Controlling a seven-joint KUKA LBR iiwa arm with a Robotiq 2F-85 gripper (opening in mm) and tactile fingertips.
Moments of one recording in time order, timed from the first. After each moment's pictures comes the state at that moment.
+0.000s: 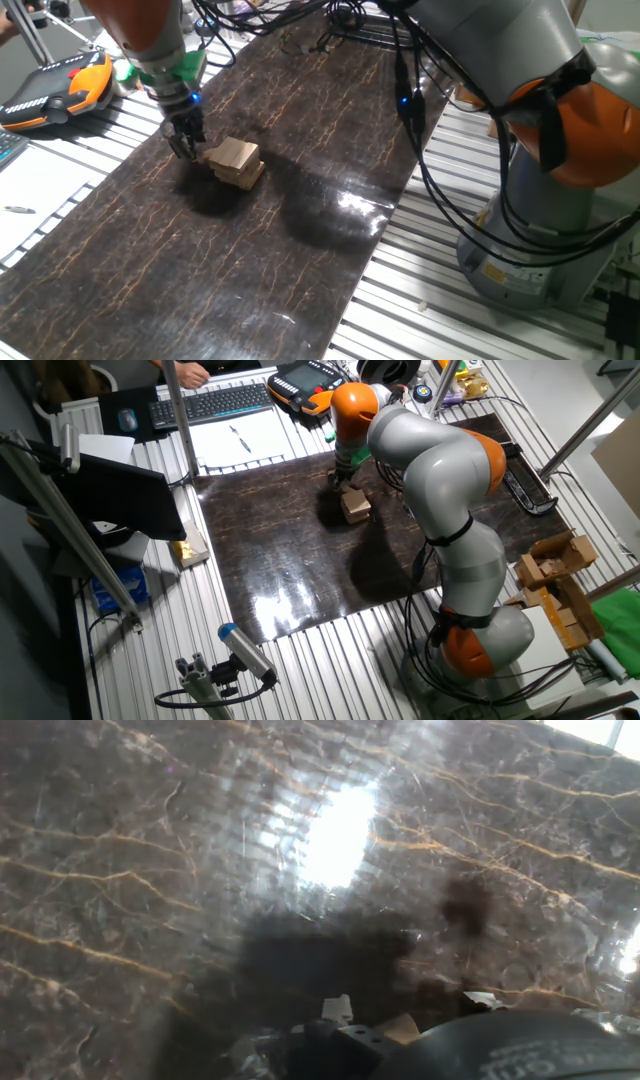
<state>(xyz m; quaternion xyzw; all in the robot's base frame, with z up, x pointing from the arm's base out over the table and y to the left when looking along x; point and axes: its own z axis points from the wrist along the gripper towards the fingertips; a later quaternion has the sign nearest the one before) 0.665 0.061 0.064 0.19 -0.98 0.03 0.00</state>
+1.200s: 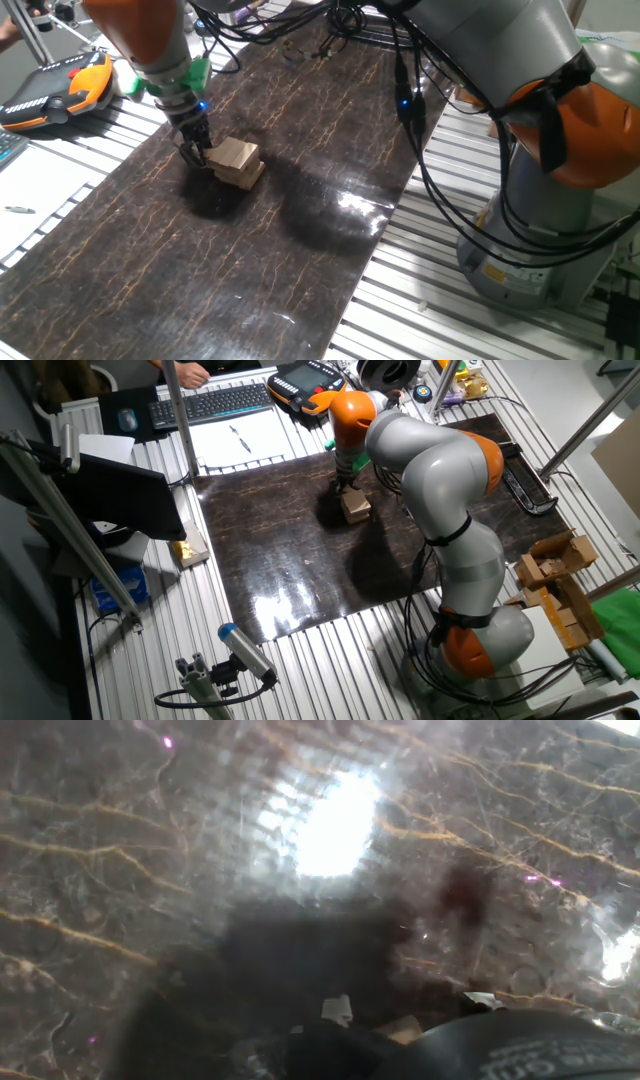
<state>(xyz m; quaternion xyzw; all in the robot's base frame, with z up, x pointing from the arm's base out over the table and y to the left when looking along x) 0.652 0.055 0.047 0.22 -0.97 0.04 0.01</state>
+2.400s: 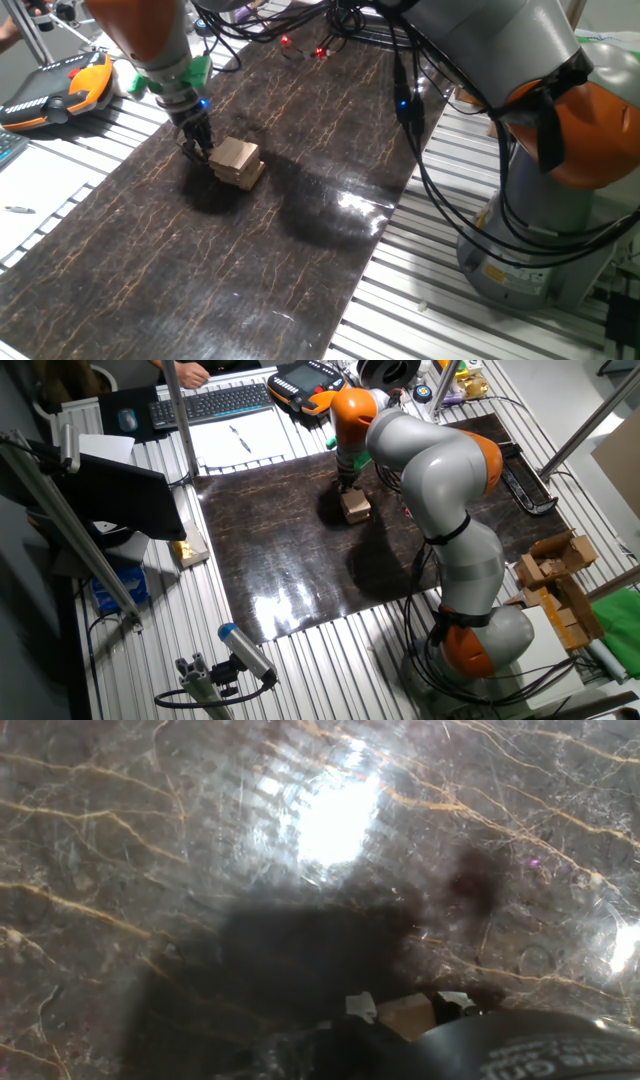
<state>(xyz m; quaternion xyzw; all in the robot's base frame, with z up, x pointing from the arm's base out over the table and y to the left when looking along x) 0.651 0.052 0.049 0.22 -0.97 0.04 0.02</state>
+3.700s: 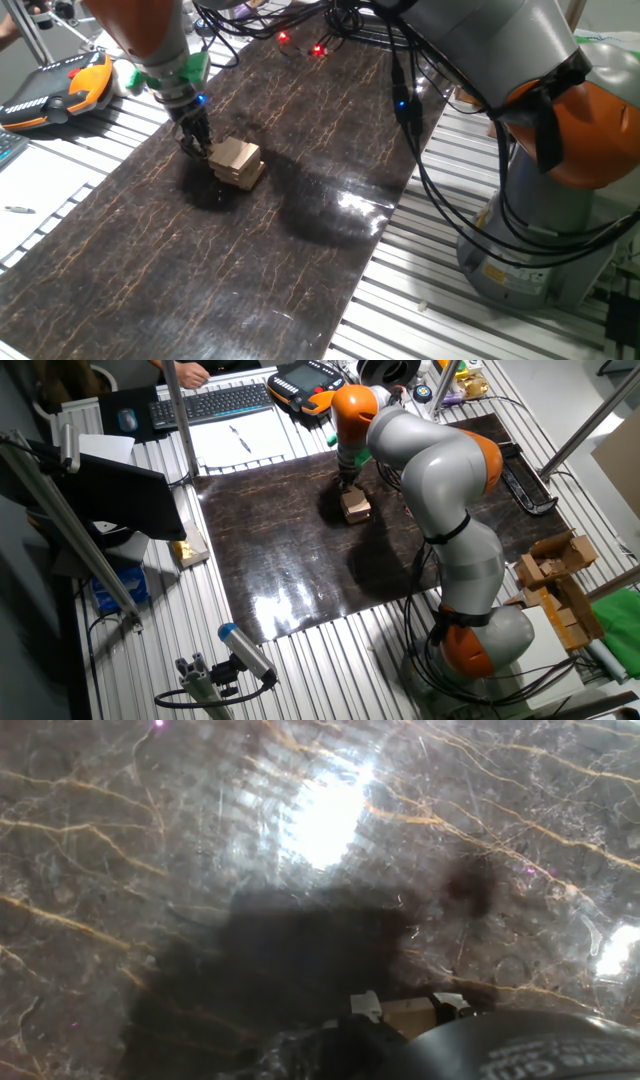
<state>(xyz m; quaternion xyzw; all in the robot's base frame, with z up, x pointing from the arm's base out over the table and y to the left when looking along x) 0.661 0.045 0.052 0.22 -0.97 0.04 0.02</state>
